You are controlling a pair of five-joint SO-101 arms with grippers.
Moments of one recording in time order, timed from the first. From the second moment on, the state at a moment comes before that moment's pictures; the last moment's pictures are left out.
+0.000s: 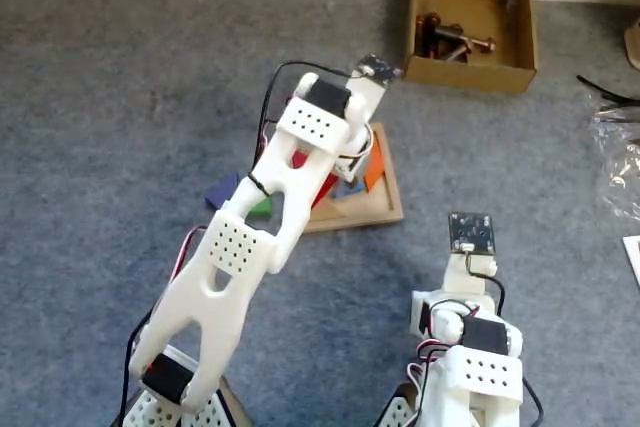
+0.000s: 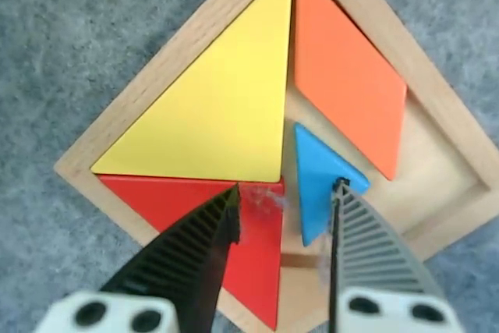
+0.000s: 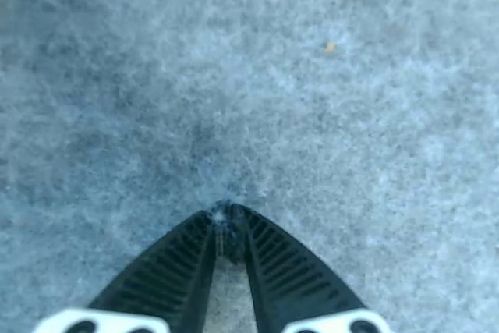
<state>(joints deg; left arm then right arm) 23.1 67.4 -74.4 100.0 0.7 6.7 -73.8 93.0 58.2 10.2</state>
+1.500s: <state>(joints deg) 26.3 50.4 -52.6 94.8 -28.0 6.7 -73.8 93.0 58.2 10.2</state>
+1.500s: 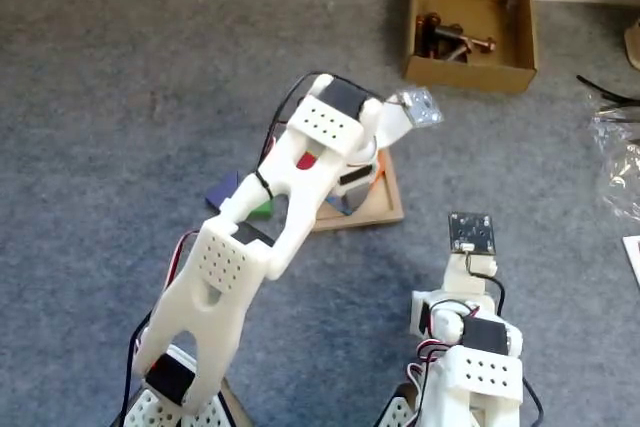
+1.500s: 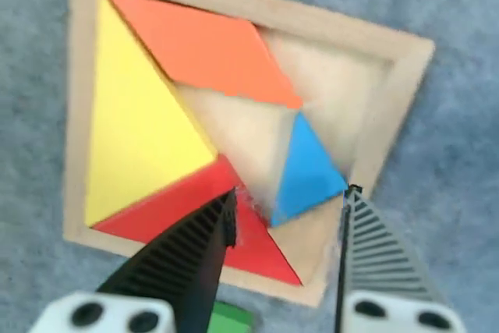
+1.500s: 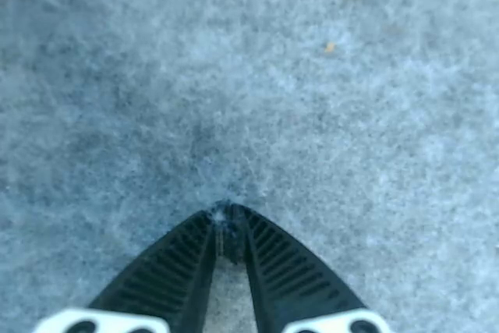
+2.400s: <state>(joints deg) 26.6 55.6 -52.6 88.5 -21.1 6.7 -73.8 93.0 58.2 10.2</state>
